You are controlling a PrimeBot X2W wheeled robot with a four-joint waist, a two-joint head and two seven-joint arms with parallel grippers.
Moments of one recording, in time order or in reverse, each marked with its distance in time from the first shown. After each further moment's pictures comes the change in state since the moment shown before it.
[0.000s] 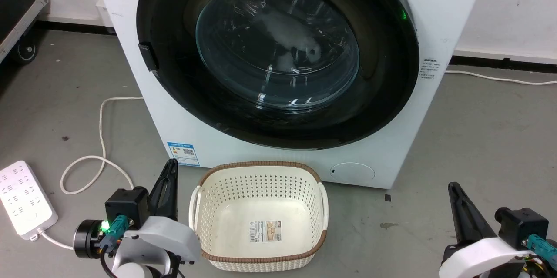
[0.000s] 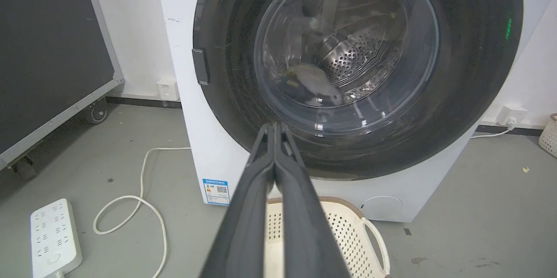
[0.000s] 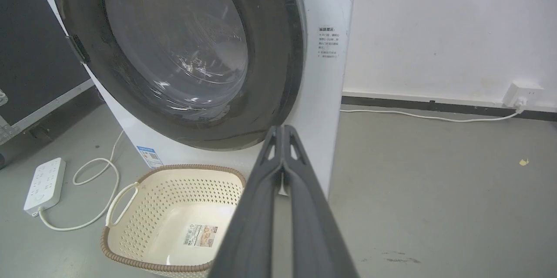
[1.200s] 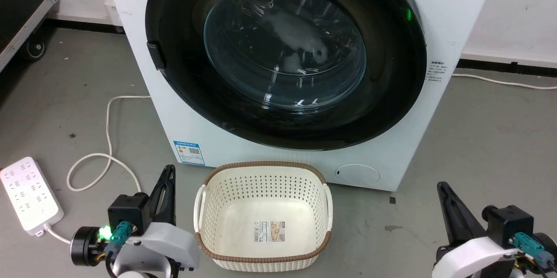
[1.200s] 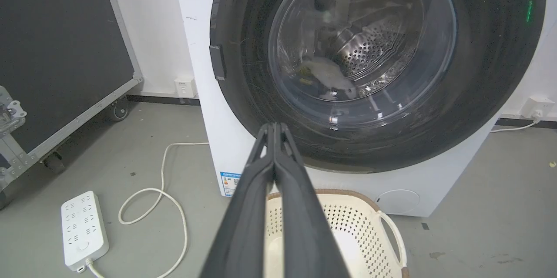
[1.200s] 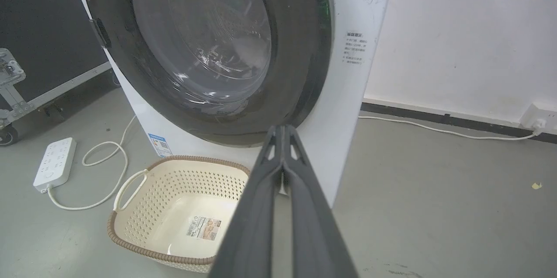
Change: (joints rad) left arm 0.047 -0.070 0.082 -0.047 0.129 -0.036 0.048; right arm -0.001 0.000 0.028 -0.019 -0.053 0.000 0.020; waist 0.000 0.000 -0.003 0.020
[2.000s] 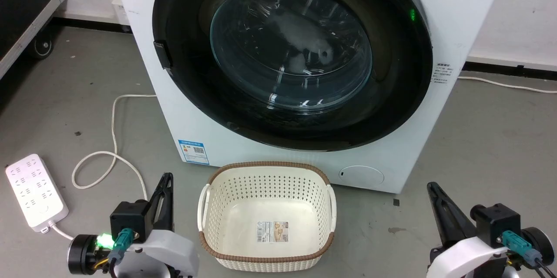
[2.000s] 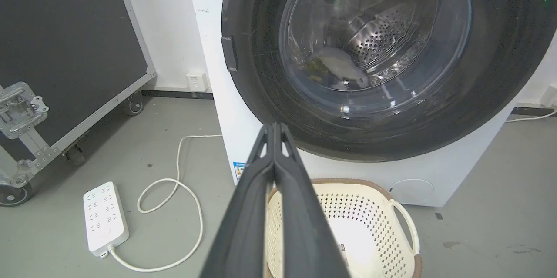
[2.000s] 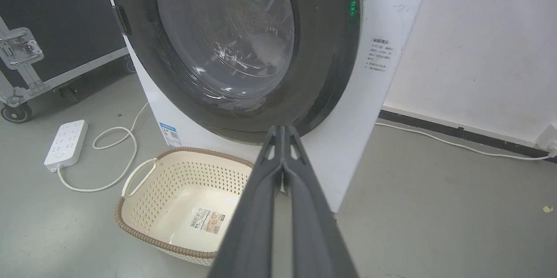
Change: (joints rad) left arm 0.043 -0.061 0.070 -0.038 0.105 -0.034 0.036; right arm -0.002 0.000 0.022 -0.013 -0.046 0.000 0.017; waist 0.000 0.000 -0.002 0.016
